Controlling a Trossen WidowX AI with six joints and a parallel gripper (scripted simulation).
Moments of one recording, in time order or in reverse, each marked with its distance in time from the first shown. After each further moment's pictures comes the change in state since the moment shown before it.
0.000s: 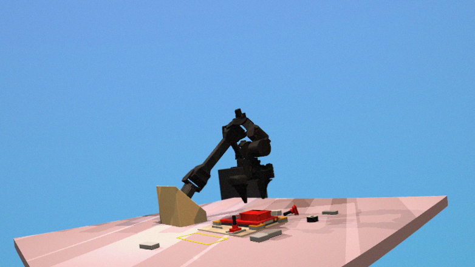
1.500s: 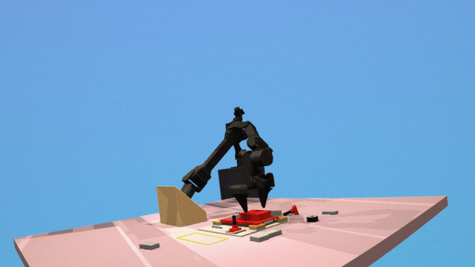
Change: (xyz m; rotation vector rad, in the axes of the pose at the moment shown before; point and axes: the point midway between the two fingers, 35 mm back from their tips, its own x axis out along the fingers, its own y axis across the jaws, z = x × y) arm 0.034 0.000 -0.003 0.000 0.000 0.003
